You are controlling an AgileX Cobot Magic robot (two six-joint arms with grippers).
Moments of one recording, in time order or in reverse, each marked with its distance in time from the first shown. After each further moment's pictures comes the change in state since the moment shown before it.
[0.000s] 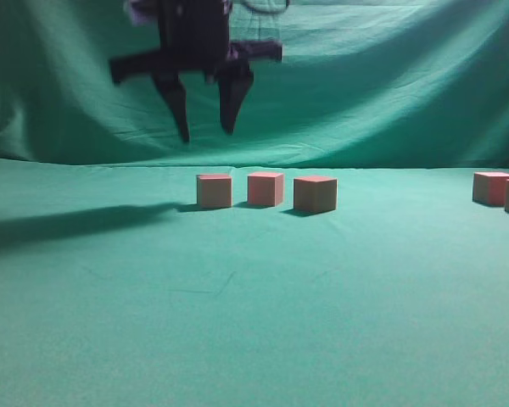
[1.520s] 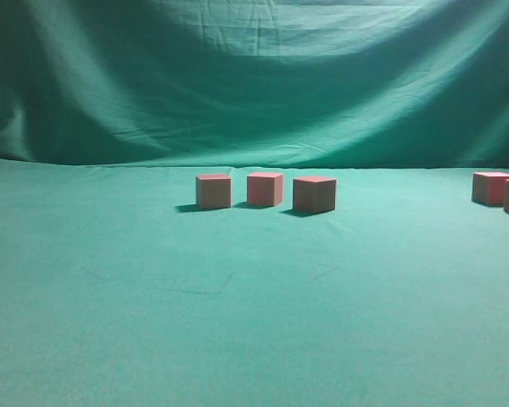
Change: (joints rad) left arm 0.000 0.000 0.000 0.000 0.000 0.000; right arm -0.517 -1.338 1.273 -0.042 0.020 0.032
